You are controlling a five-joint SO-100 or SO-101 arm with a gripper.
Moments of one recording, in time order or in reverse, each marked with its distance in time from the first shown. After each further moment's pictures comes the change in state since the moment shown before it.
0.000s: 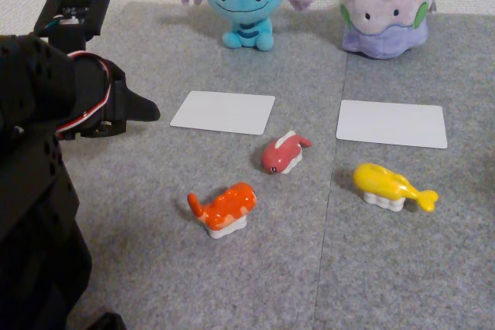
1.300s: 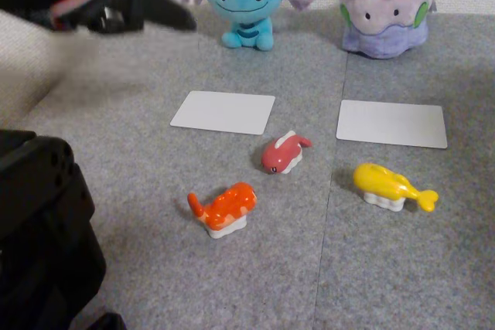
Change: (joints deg) arm 13.1 0.4 -32.3 30.1 -6.2
